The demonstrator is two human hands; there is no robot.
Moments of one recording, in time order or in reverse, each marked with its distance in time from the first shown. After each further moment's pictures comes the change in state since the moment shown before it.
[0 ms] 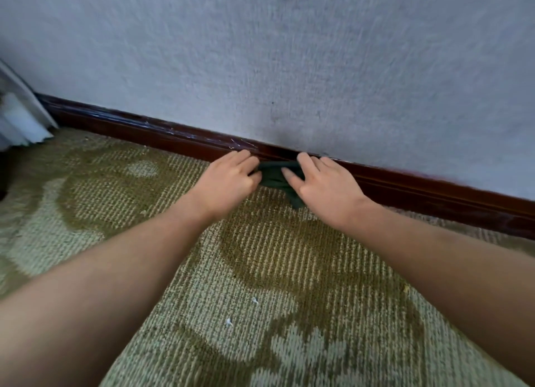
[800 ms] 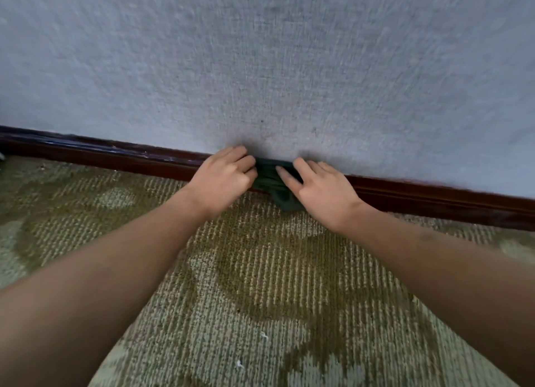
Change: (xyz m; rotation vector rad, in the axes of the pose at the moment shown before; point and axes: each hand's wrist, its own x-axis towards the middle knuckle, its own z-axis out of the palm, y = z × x) left_hand 0.041 -0.045 0.030 0.016 0.023 0.160; right_hand 0.032 0.013 0.025 0.092 -0.050 0.129
